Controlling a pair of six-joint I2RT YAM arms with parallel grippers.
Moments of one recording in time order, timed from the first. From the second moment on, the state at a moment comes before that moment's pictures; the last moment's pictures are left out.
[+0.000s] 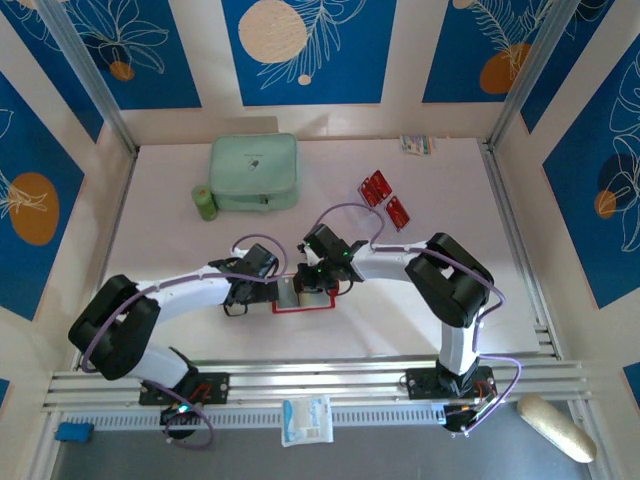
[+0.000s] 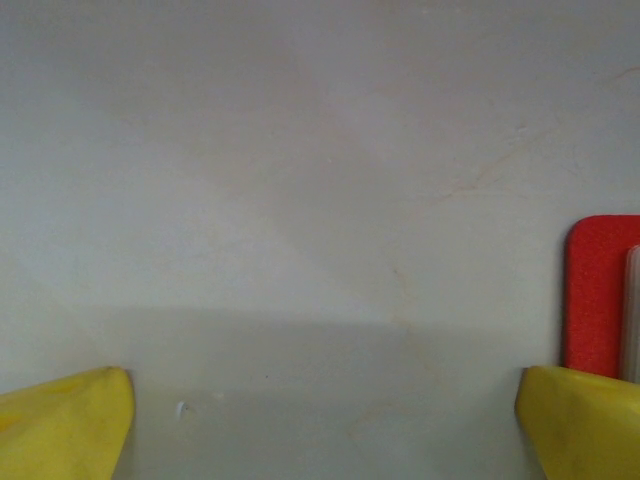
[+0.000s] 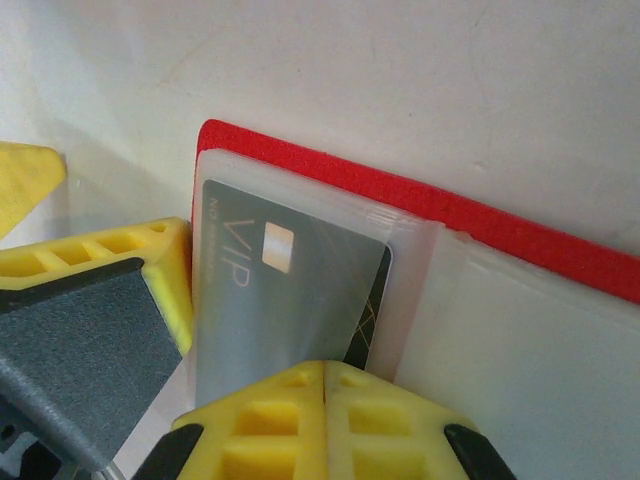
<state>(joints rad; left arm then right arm) -0.67 1.45 0.67 -0.49 -0.26 -0.73 0.82 1.86 1.02 -0.18 -0.41 0.70</state>
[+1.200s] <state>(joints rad) -0.67 1.43 0.66 -0.51 -0.26 -0.73 0.84 1.80 0.95 -0.21 -0.39 0.71</state>
